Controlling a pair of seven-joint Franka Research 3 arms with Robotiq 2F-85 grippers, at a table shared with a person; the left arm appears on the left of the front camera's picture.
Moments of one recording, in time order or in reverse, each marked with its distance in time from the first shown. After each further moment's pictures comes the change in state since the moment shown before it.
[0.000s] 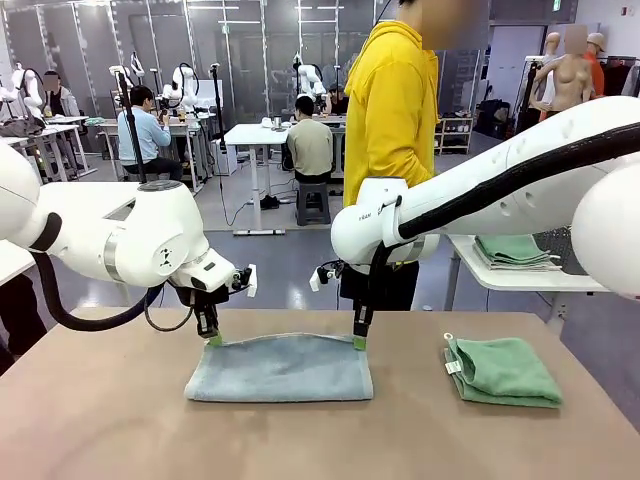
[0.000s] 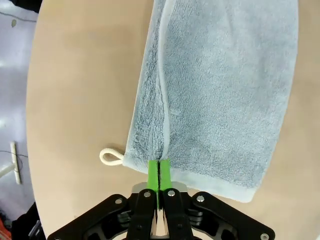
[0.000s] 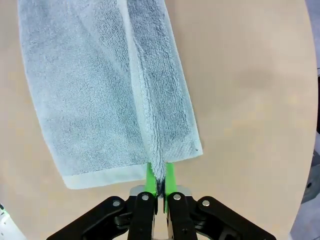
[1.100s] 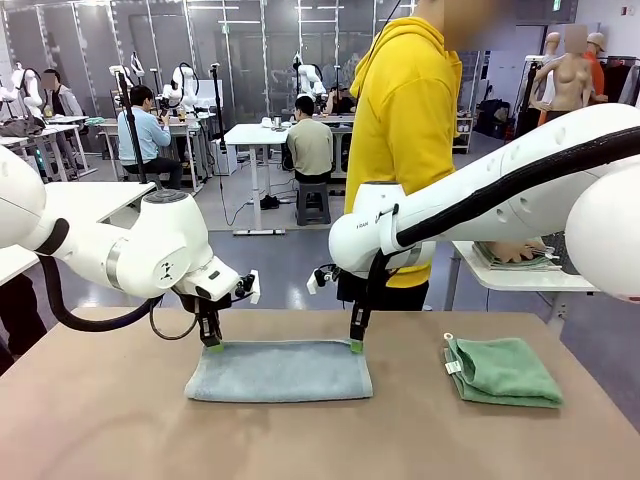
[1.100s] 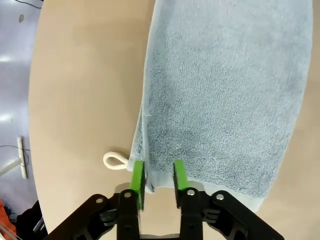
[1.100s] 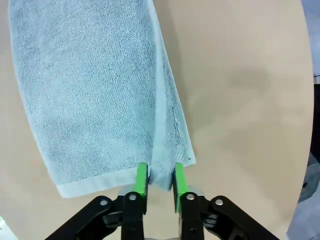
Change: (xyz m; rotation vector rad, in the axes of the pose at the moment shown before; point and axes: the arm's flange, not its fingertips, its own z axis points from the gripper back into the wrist) left arm 0.004 -0.004 -0.012 0.050 0.019 -0.004; right arm 0.006 -0.001 -0.006 -0.036 -0.004 0.003
